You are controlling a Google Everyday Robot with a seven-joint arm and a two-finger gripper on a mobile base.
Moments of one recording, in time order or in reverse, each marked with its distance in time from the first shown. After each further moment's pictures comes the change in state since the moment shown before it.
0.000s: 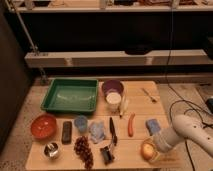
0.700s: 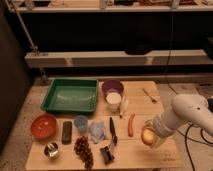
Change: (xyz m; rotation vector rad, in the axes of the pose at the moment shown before) arm -0.081 -0.040 -0.116 0.069 0.178 -0.031
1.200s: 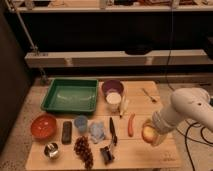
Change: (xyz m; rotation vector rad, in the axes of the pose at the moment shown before) arm -0.005 -0.003 -0.009 0.009 0.018 -0.006
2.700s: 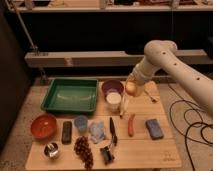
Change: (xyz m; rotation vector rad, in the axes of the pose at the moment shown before) arm -0.016 -0.257 -0.044 0.125 0.056 -0.130
